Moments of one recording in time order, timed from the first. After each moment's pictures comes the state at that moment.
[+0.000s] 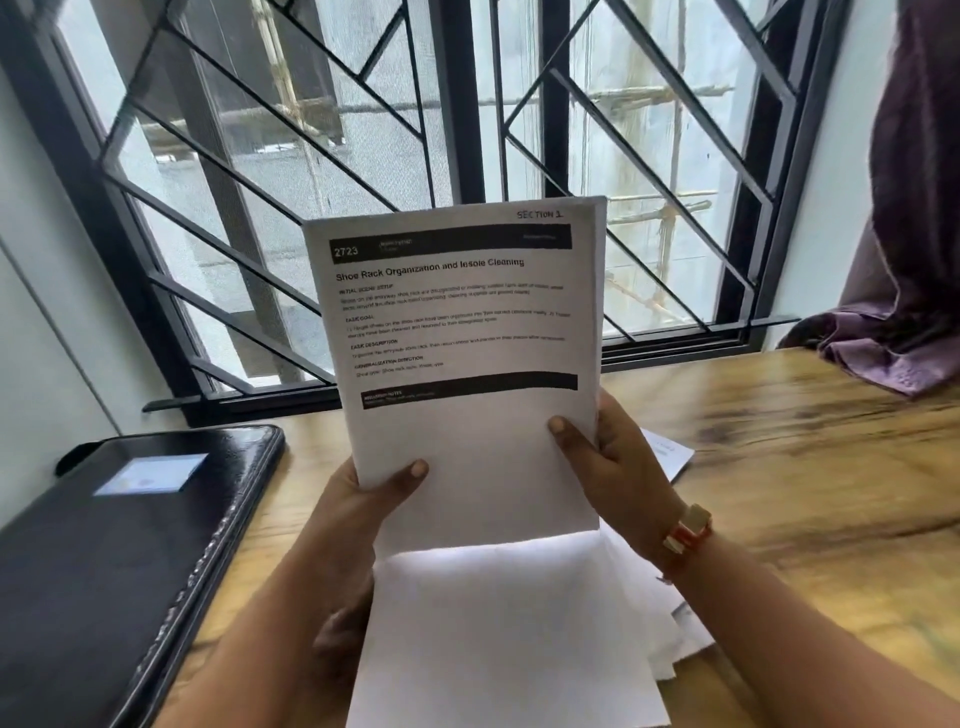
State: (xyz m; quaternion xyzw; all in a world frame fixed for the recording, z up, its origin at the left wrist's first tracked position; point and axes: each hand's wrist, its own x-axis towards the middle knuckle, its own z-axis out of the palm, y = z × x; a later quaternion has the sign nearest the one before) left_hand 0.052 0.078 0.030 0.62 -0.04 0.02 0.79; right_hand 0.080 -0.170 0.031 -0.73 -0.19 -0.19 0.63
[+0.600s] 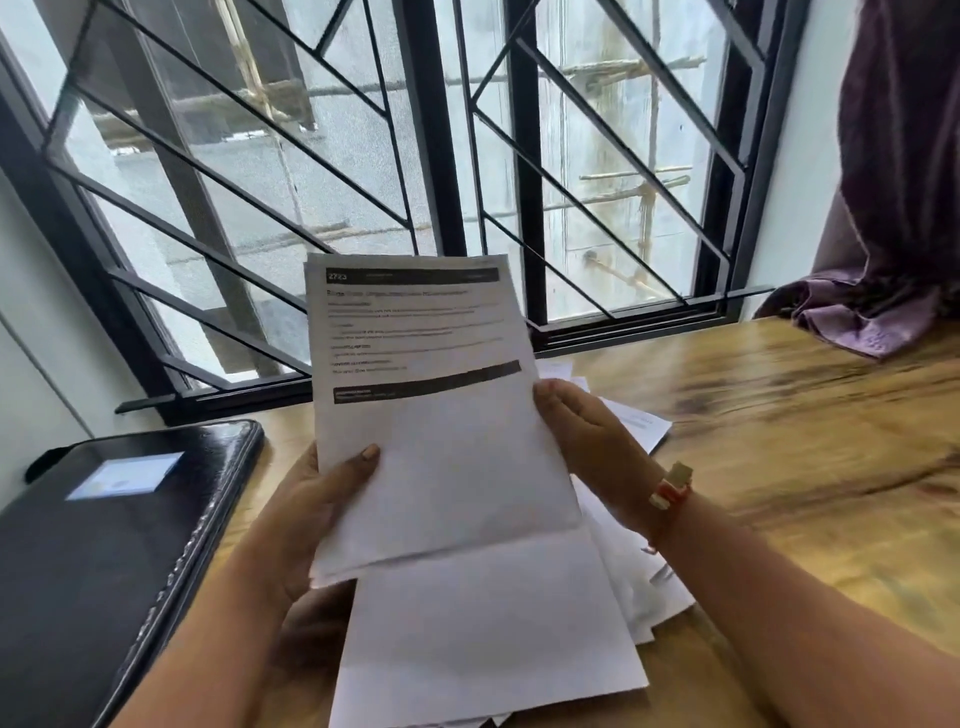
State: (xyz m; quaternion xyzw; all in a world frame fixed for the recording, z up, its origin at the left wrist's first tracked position) left_hand 0.051 0.092 0.035 0.61 0.00 0.00 0.79; right_hand 0.077 -0.173 0.039 -0.68 -0.14 0.00 0.72
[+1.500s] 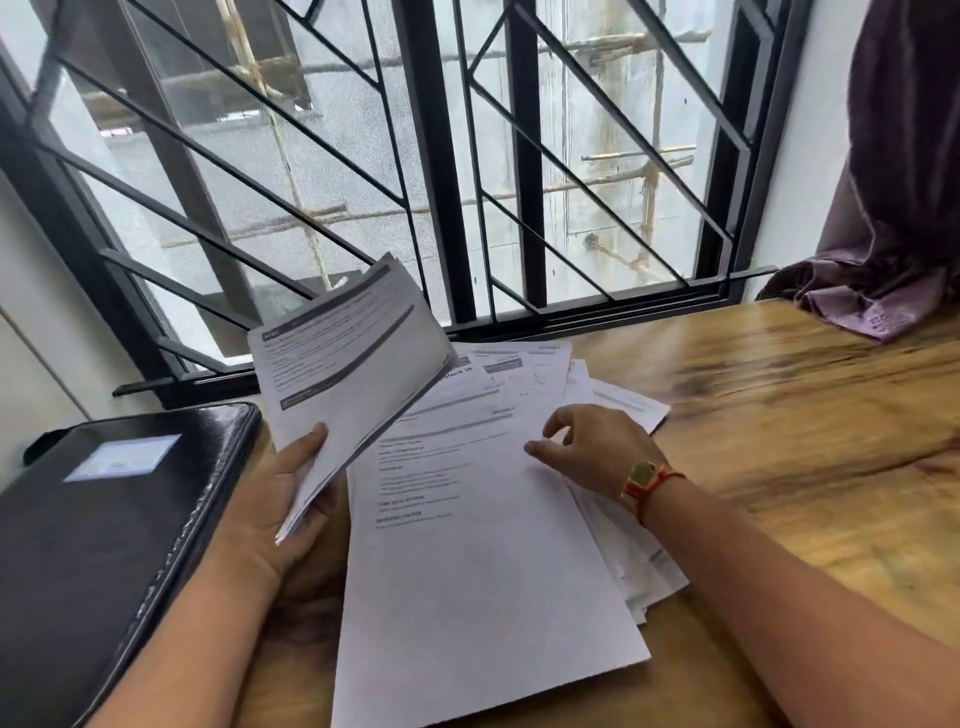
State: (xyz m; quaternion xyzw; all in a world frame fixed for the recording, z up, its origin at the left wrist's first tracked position) left_hand 0.071 0.111 0.023 0.44 0.07 0.01 0.89; right_hand 0.091 -0.189 0.013 -0.97 -0.02 -0.05 0.24
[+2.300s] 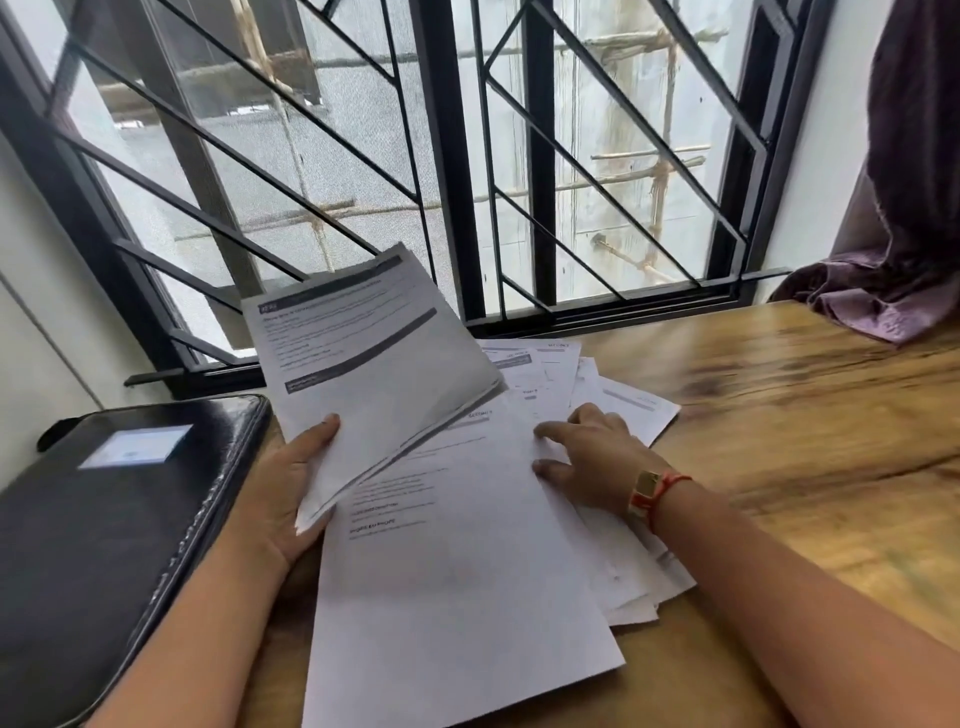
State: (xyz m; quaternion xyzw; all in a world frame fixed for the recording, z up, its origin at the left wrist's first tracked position) left_hand 0.074 0.123 0.021 0.49 0.05 0.00 0.87; right_hand 0.084 -0.178 0.016 -0.99 -0.07 0.04 0.15
